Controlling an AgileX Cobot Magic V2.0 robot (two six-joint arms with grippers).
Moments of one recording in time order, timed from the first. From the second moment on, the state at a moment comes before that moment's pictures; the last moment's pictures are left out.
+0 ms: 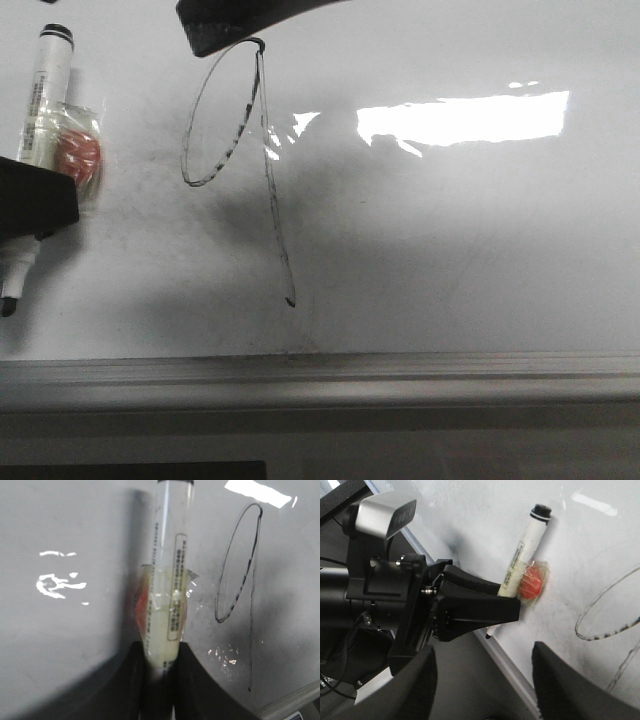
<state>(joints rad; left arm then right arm) -0.98 0.97 -0.23 -0.71 -0.45 0.03 0.89 1.21 -0.96 0.53 0.39 -0.27</state>
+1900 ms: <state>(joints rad) -0.99 0.31 -0.02 -0.62 -0.29 0.24 0.89 0.18 -0.08 0.31 -0.16 -0.27</state>
